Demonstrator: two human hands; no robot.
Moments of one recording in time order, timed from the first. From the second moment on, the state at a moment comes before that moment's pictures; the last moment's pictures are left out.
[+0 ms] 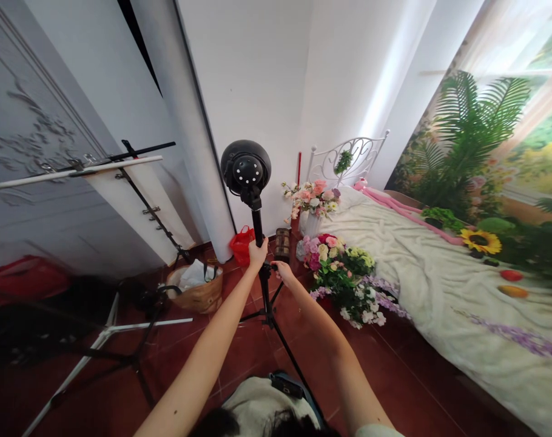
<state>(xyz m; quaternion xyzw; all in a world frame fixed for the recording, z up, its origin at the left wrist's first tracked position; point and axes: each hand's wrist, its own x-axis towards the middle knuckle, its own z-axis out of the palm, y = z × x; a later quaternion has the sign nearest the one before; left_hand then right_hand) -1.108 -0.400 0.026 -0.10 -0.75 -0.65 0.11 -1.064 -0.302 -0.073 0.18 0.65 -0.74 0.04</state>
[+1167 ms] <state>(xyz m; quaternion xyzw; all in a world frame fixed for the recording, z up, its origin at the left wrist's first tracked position) -1.104 -0.479 -0.074 -0.15 -0.71 -0.67 -0.17 -1.068 -0.324 -0.045 -0.01 0.81 -0.59 -0.08</state>
